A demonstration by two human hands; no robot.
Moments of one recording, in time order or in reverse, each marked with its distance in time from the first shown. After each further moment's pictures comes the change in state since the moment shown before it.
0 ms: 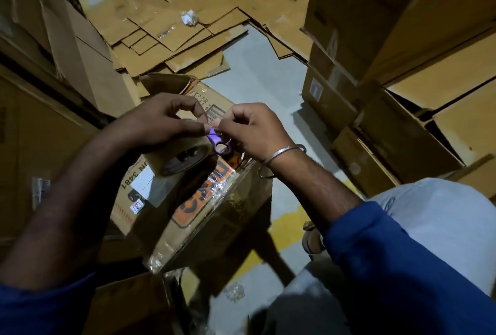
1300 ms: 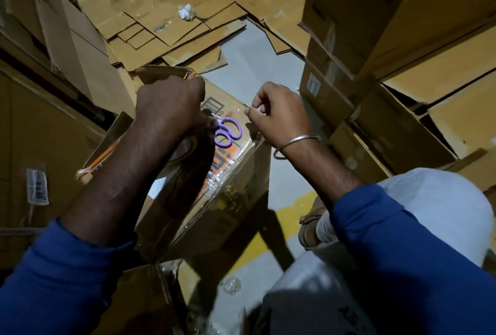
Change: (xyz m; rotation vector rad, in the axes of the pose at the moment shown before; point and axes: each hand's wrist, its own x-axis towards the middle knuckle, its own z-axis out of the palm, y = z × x) left_hand 0.028 0.024 0.035 0.883 0.314 -0.194; right_hand 0.003 0.021 -0.038 -0.512 0.228 -0.093
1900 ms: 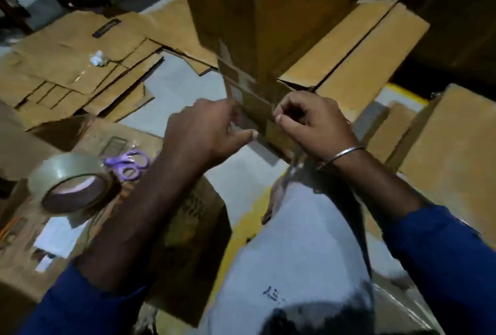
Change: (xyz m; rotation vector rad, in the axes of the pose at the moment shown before) left_hand -0.035 0.187 -0.030 -0.267 0.127 0.503; right_hand -0.106 0.090 -0.185 -0.009 0.205 0.041
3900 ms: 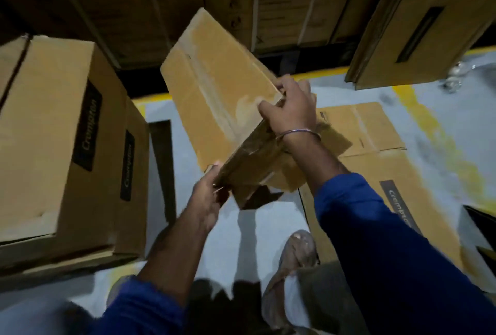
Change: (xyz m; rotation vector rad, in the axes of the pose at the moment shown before) left_hand 0.125 0.472 0.350 -1.456 -0.935 -0.437; right_hand -0.203 0.347 -0.309 -0.306 0.945 1.007
